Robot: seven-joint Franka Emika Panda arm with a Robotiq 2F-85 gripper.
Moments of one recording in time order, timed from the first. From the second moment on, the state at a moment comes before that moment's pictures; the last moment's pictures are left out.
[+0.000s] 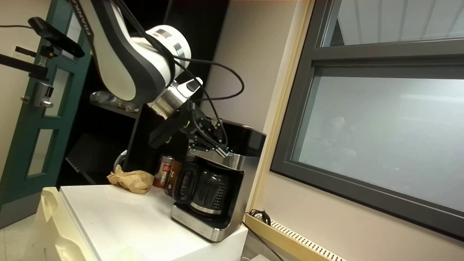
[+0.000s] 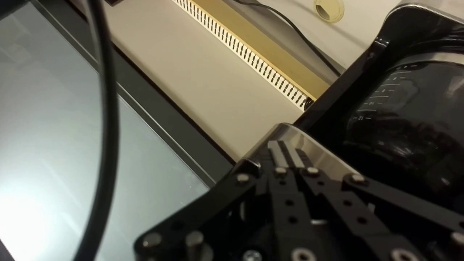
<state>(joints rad) 0.00 0.65 0.05 -1.65 -1.87 2.58 1.27</state>
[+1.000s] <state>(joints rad) -0.01 0.72 0.06 -1.54 -1.87 2.58 1.27</state>
